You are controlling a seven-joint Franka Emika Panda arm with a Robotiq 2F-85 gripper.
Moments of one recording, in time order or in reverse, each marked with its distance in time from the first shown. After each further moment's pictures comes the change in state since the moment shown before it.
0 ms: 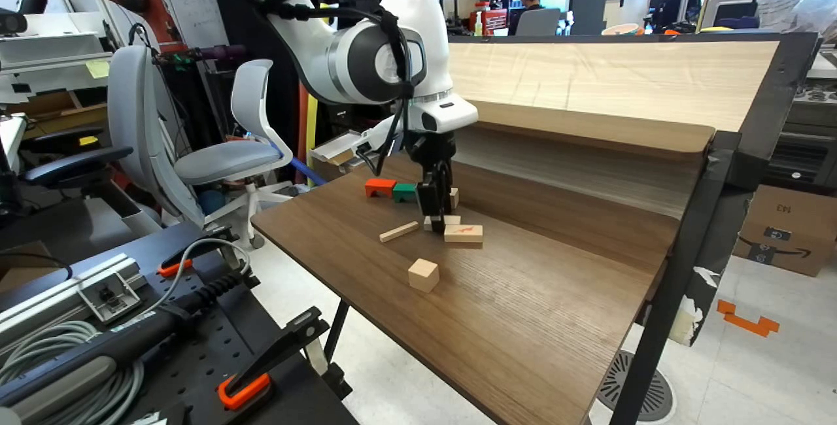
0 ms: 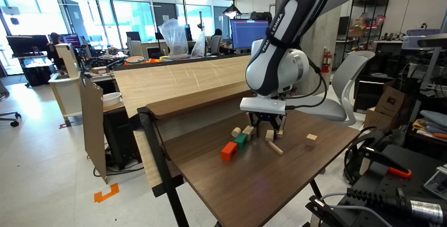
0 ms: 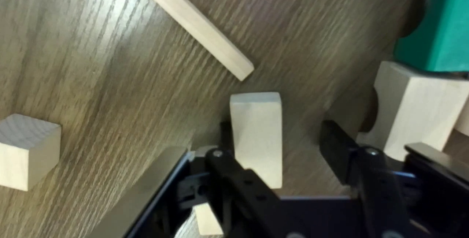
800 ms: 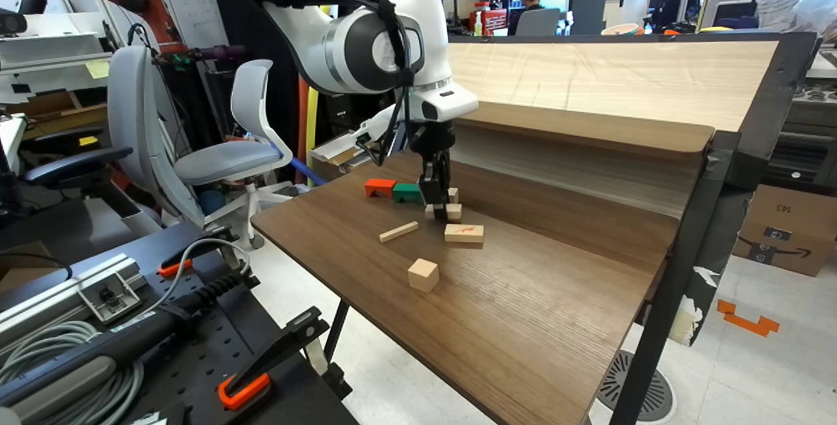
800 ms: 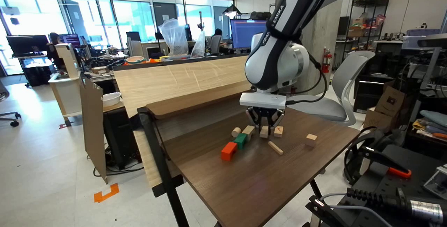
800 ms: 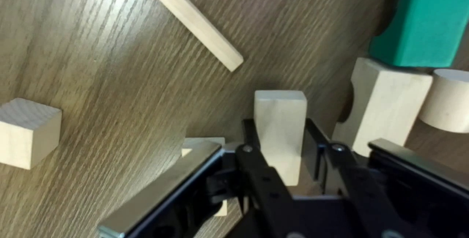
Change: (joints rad) arm 0.000 -0.036 0.004 -0.017 0.005 0.001 -0.038
